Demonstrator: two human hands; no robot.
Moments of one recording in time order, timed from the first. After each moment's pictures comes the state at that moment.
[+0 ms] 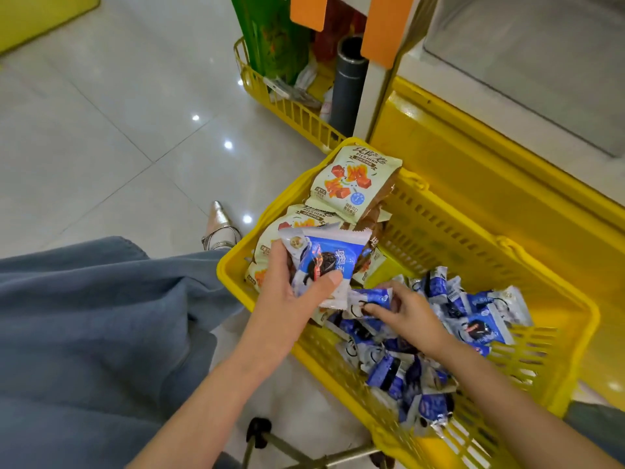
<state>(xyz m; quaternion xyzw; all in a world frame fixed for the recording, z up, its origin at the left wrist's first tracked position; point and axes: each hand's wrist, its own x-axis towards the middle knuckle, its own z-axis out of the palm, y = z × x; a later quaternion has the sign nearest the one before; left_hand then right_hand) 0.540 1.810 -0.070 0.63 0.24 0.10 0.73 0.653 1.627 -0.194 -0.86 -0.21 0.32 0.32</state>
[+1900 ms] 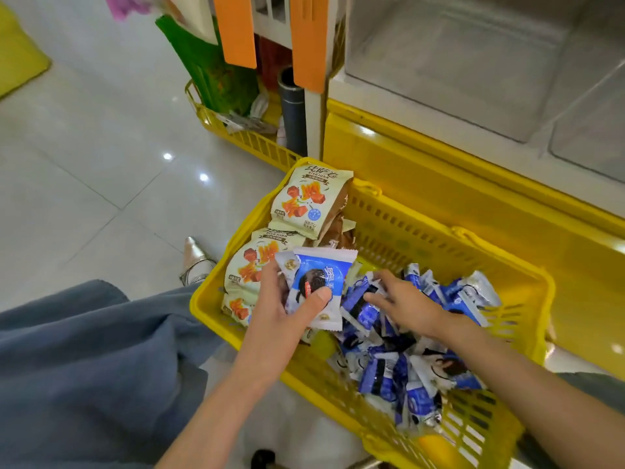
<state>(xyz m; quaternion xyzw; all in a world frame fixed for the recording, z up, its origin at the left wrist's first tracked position) 0.553 1.795 -0.072 0.66 0.23 0.03 0.71 0.683 1.613 -0.173 -0.87 -0.23 0.37 0.25</state>
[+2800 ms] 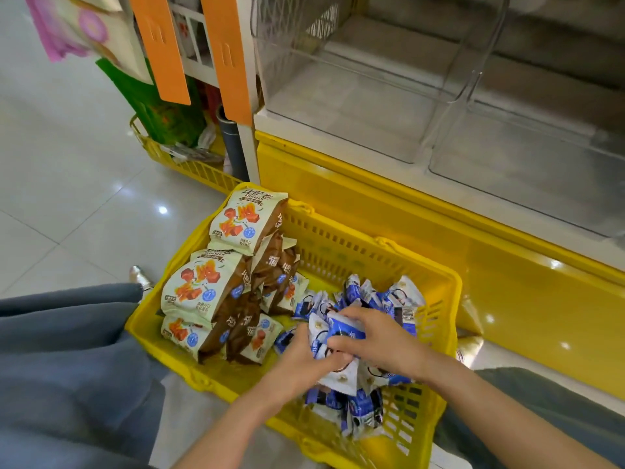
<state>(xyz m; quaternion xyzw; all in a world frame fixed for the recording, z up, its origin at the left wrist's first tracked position) 0.564 1.706 -0.117 0.70 0.19 -0.27 0.64 0.641 1.562 -0.094 -0.84 -0.20 0.37 0.35</state>
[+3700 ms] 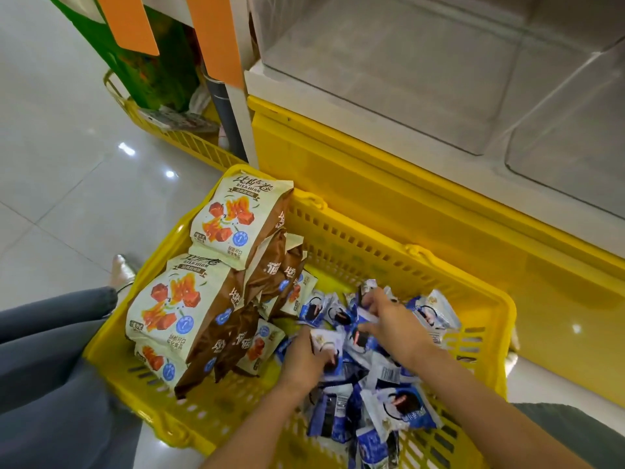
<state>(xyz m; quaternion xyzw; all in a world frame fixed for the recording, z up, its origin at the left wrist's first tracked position) 0.615 1.703 -0.243 0.75 0.31 -0.25 0.53 0.709 1.561 -0.200 -0.91 -0.16 0.34 0.18</state>
